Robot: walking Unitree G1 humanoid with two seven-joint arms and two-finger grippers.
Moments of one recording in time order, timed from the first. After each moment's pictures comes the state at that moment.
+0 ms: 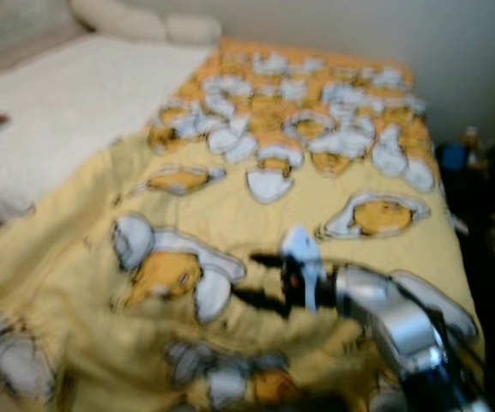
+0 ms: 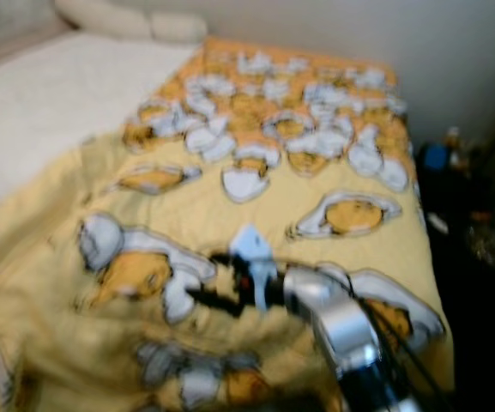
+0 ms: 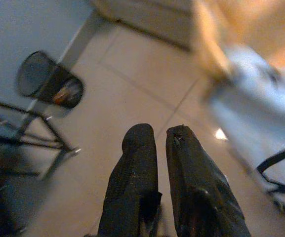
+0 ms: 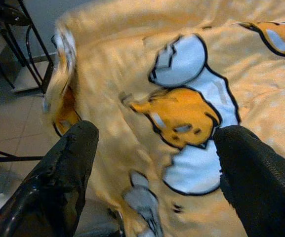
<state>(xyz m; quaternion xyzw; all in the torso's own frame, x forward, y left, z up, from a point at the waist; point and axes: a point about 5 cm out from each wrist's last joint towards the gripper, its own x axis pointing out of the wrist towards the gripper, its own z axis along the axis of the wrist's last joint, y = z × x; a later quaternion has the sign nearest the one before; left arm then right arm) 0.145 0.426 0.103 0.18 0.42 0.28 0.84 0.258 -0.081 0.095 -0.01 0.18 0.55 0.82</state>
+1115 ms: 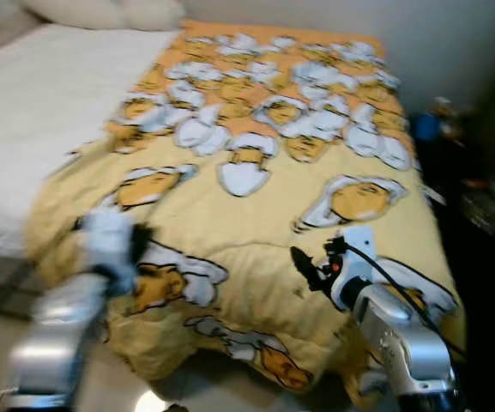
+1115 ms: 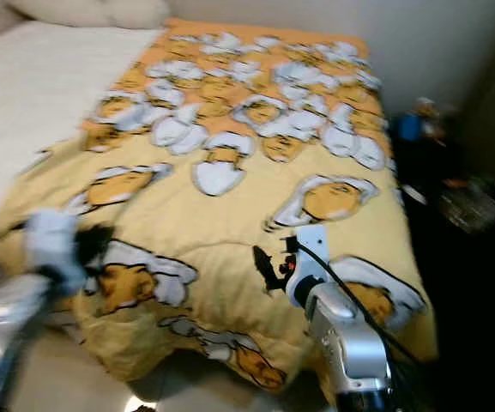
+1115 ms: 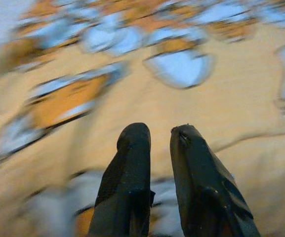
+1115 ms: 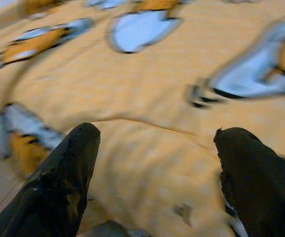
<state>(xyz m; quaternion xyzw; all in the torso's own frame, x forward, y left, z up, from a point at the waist) 0.256 0.190 0.118 0.05 0.12 -0.13 0.98 0.263 -0.137 0.071 0.08 0.21 0.14 0.96</state>
